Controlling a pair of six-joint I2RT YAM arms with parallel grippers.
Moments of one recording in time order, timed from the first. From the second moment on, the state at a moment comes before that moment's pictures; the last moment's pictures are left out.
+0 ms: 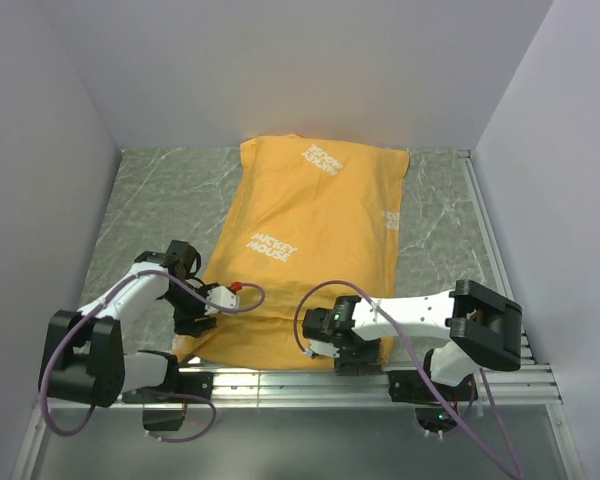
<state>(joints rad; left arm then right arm) -0.17 1.23 0.66 -1.00 0.39 1.35 1.25 1.52 0.81 -1.08 0.07 -0.26</state>
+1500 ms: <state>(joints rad) 0.06 1.08 1.60 -0.45 0.74 0.03 0.65 0.87 1.58 -0.64 0.35 -0.60</state>
